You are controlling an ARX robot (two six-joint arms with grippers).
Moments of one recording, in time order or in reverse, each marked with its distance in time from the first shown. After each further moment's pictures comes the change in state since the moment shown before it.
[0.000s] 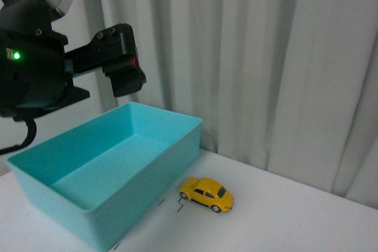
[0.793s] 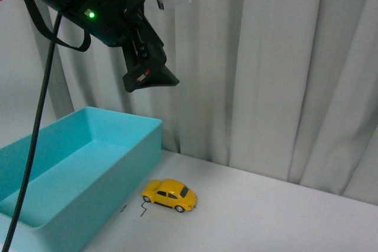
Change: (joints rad) left arm -0.016 0.704 0.754 -0.382 0.436 1.299; right arm 0.000 0.000 0.000 0.000 0.000 0.000
